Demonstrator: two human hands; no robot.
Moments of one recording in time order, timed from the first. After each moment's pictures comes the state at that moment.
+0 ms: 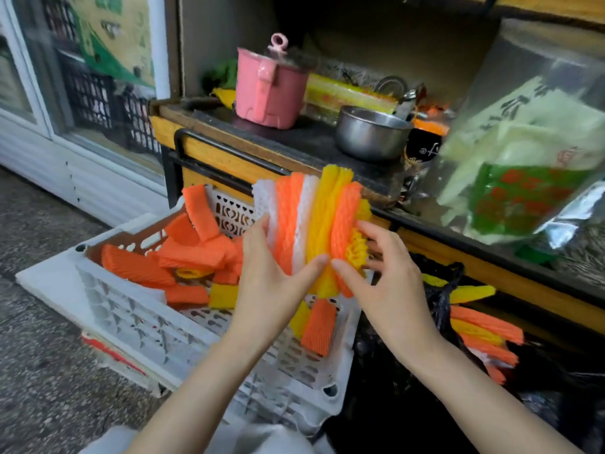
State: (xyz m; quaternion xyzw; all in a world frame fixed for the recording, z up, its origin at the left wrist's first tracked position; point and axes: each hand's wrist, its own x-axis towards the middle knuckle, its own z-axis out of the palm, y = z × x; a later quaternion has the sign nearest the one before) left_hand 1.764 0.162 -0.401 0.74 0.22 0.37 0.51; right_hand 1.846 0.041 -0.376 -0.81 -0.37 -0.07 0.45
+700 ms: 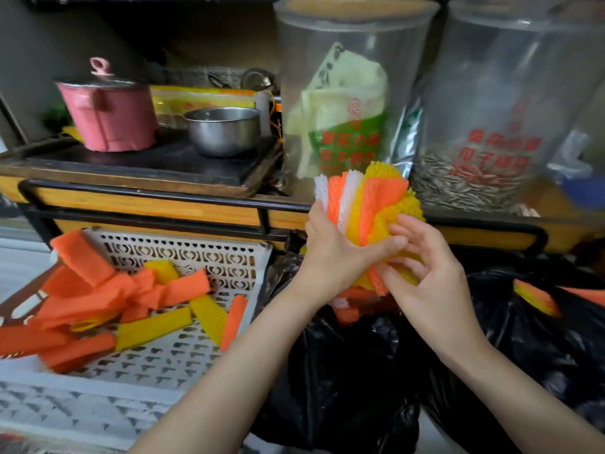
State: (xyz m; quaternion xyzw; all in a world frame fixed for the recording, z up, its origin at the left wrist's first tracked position) left_hand 1.887 -0.040 -0.350 0.79 0.06 0.15 0.59; right_hand 1.890 -0.168 -0.373 -0.74 -0.25 -0.16 0.60
